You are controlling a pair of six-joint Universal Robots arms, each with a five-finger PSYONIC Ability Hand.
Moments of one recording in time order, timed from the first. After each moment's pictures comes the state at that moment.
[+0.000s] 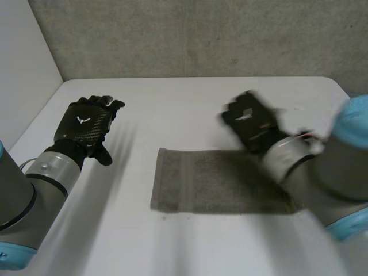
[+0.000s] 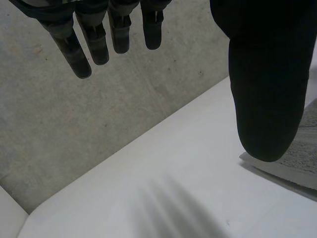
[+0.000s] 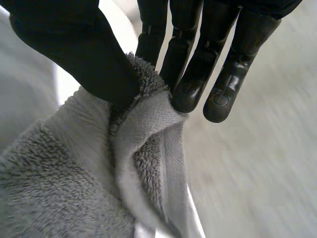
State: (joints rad) left arm 4.36 -1.68 -1.87 3.48 -1.49 3.39; right arm 2.06 -1.25 1.59 -0.25 1.31 2.32; left_hand 0.21 0.21 0.21 0.21 0.04; right_hand 0.95 1.18 1.19 1.19 0.98
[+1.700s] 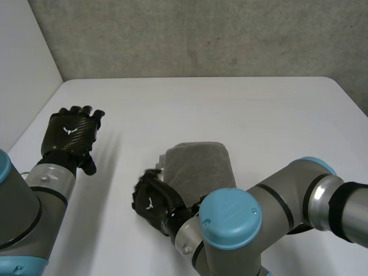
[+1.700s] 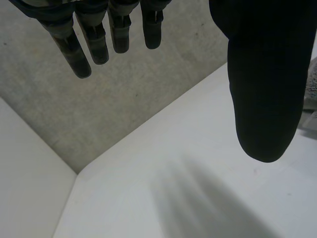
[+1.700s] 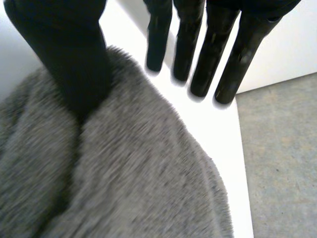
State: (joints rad) left arm 4.32 -1.67 -1.92 3.51 -1.71 3.47; right arm 2.50 -0.93 1.49 -0.30 1.41 2.12; left_hand 0.20 0.20 0.20 0.20 0.03; right_hand 0.42 0.54 0.56 0.56 0.41
